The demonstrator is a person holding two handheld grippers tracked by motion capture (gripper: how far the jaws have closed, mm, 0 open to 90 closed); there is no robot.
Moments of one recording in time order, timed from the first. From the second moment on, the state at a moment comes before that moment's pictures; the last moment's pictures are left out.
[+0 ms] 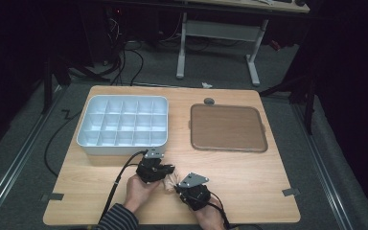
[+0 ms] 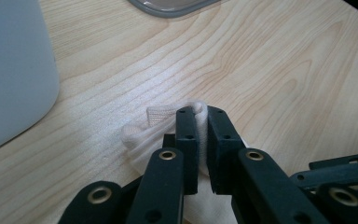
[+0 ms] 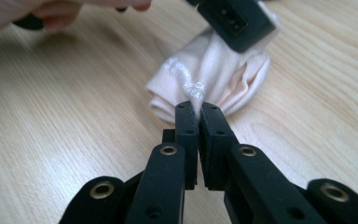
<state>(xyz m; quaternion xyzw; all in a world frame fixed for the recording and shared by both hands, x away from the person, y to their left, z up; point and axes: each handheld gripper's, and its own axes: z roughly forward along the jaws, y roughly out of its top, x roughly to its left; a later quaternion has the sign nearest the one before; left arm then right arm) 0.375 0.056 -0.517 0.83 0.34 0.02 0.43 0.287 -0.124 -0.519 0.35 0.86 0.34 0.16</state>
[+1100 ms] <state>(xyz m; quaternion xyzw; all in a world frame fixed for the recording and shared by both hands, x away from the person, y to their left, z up) 0.368 0.080 -0.498 0.81 0.35 0.05 0.46 0.295 -0.123 -0.521 0.35 0.86 0.34 0.14</state>
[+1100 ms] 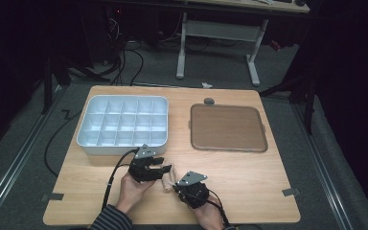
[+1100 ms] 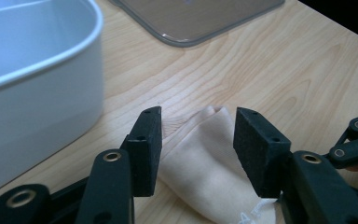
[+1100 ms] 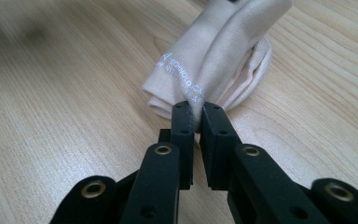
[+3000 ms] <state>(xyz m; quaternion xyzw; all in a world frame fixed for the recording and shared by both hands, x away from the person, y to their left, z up) 0.372 0.065 -0.522 0.83 0.41 0.04 0.38 0.303 -0.215 -0.520 0.48 0.77 0.35 0.22</state>
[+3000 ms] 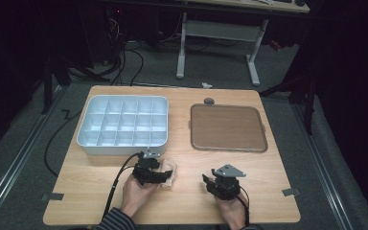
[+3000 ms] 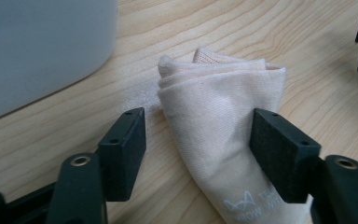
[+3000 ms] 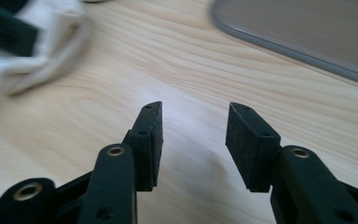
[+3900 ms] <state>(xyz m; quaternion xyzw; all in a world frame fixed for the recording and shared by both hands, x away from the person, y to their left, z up) 0.372 0.068 -0.520 0.83 0.39 0.02 0.40 0.321 -0.272 -0.531 0.55 0.73 0.32 0.24</state>
